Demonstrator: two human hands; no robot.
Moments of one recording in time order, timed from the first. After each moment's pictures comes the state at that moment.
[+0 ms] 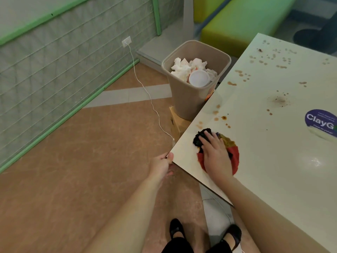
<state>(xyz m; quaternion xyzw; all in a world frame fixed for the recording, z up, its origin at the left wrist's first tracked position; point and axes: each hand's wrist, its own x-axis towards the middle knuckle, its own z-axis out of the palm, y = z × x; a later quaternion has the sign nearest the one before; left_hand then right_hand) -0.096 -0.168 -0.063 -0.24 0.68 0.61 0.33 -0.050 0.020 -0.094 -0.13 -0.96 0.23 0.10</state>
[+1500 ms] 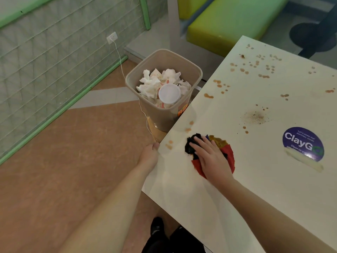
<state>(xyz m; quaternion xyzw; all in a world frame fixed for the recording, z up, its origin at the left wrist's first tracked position) -0.184 -0.063 -0.078 -0.13 0.85 0.43 0.28 -0.079 0.144 -0.094 0.00 -0.97 0.25 0.08</state>
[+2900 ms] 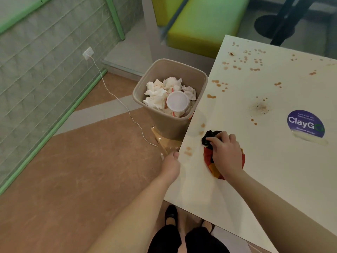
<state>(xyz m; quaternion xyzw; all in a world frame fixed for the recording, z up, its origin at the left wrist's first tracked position) -0.198 -0.076 -0.067 -0.01 0.83 0.41 0.38 -0.114 0.095 -0.074 -0.26 -0.95 0.09 0.15</state>
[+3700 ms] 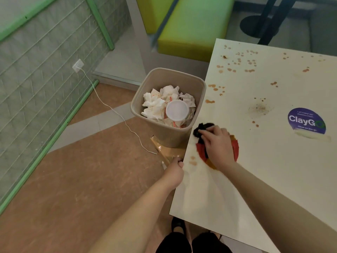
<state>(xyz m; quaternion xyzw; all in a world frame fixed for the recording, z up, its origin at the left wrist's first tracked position) -0.227 -0.076 -0.080 0.06 0.82 0.35 0.46 -0.169 0.089 -0.071 -0.30 -0.92 0.20 0.13</state>
